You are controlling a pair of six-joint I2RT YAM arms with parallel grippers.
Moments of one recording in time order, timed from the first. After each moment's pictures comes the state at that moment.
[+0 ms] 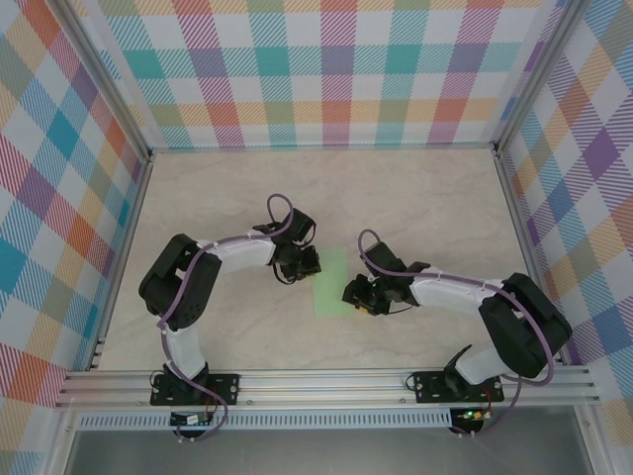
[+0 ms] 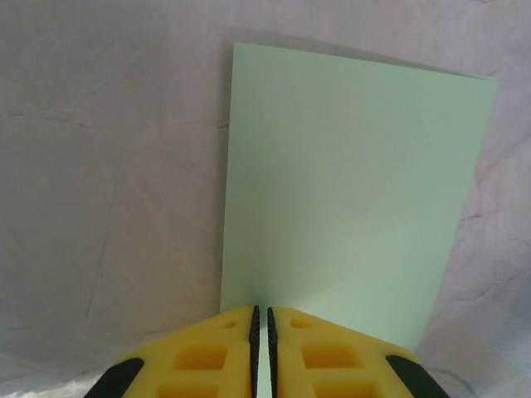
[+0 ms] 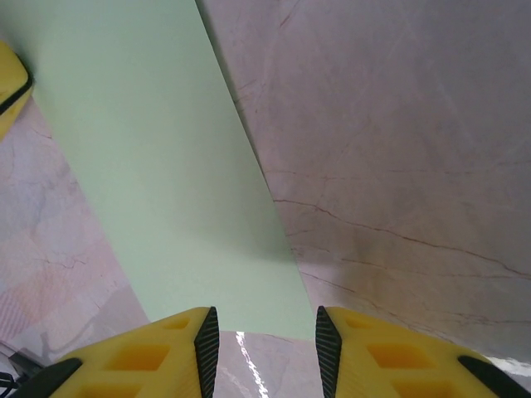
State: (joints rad) left arm -0.63 1.86 1.11 -0.42 0.25 -0.89; right arm 0.72 1.46 0.66 -0.30 -0.31 1.05
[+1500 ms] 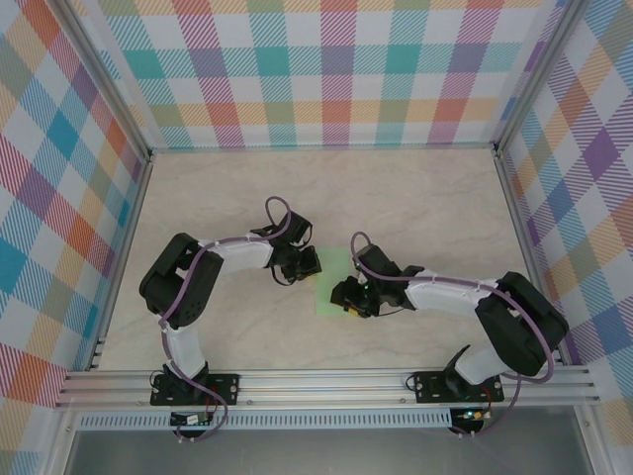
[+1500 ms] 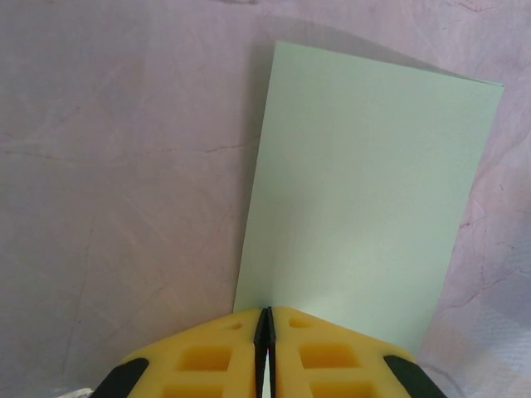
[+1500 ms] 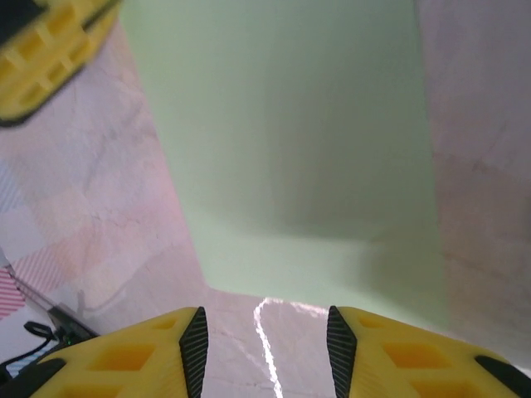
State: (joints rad) left arm -0.61 1.86 1.06 -0.31 0.30 -0.89; right arm 0.79 1.47 0.65 -0.19 -0.38 1.10
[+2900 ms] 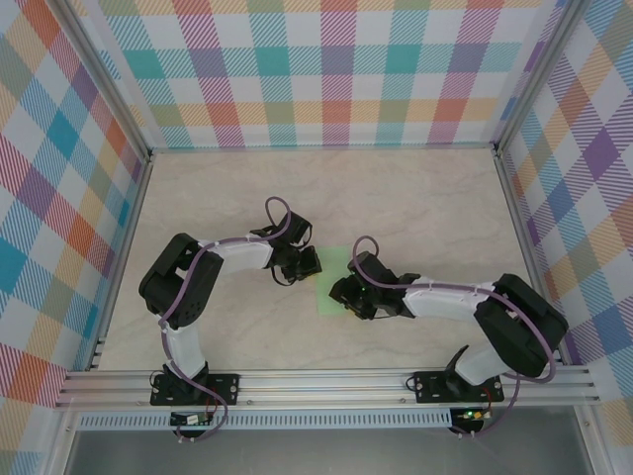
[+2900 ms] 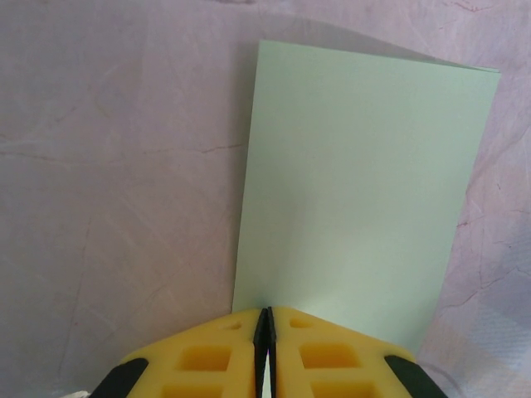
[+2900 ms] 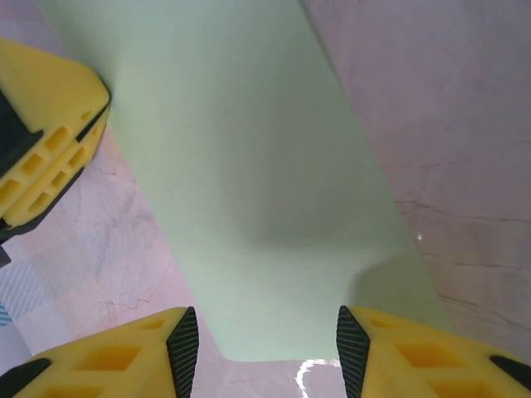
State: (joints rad) left arm -0.61 1.86 1.05 -0.30 0.31 -0.89; right arm 0.84 1.45 0.61 -0.11 -0.16 1.33
